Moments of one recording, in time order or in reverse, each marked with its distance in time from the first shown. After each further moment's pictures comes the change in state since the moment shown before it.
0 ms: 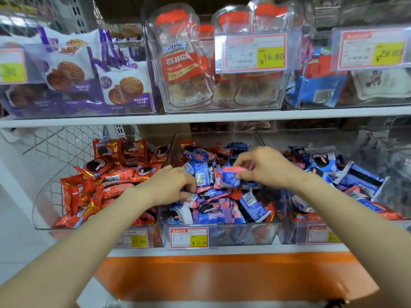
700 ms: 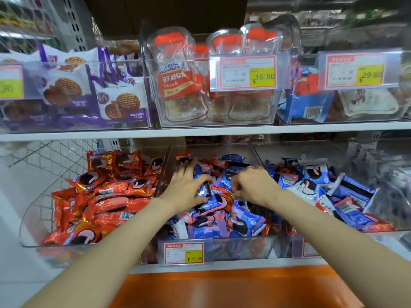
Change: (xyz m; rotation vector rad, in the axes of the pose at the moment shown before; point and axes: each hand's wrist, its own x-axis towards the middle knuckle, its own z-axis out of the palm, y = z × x) left_hand 0.040 0.021 0.016 -0.074 0.127 -0.174; right_hand 0.015 0.010 0.037 -0.353 -0.090 0.062
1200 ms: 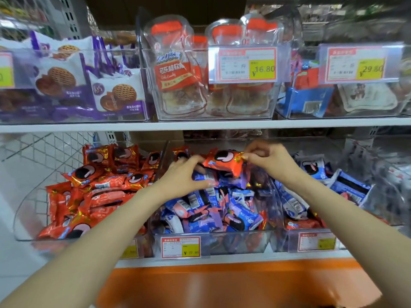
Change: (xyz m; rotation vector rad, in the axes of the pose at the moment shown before) left_hand -0.005 0.002 -0.025 -0.438 0.086 0.001; right_hand -0.018 0.032 -0.028 1.081 0.299 0.167
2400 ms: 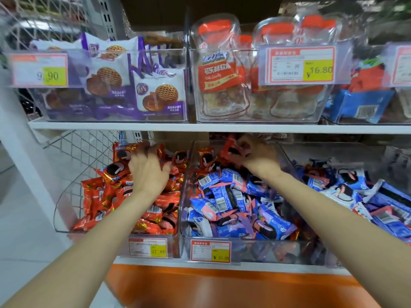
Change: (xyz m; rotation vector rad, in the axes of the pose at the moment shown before) left_hand -0.038 -0.075 -0.035 0.204 0.546 -0.534; right_hand 0.061 -0.007 0.084 -0.552 0.106 -0.053
